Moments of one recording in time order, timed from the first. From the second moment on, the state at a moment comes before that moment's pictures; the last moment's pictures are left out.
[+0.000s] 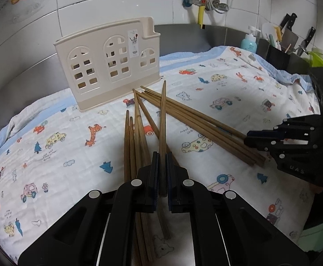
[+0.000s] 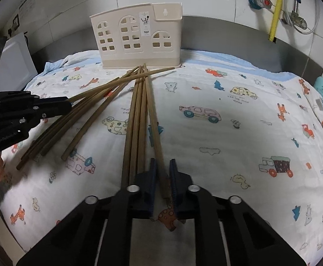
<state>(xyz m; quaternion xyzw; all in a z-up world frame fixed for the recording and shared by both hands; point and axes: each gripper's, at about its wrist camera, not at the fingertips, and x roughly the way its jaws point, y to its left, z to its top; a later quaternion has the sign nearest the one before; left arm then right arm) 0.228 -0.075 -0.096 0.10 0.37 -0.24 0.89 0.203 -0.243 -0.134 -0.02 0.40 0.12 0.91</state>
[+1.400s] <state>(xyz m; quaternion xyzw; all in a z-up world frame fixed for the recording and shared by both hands) 0.190 -0.014 -0.024 -0.02 0.30 -0.22 0.93 0.170 -0.230 -0.005 -0.03 0.27 0.14 0.95</state>
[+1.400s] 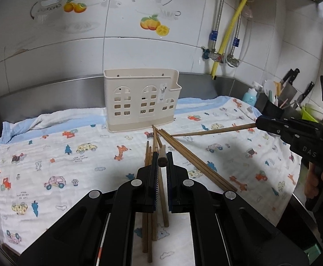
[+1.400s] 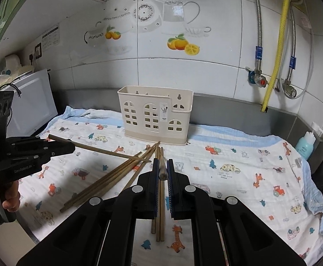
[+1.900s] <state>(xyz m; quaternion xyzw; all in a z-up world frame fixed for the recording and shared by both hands) 0.210 -0.013 0.024 -0.02 0.26 -0.21 0.94 0.204 -0.234 0.075 -0.05 0.22 0.17 0.96</state>
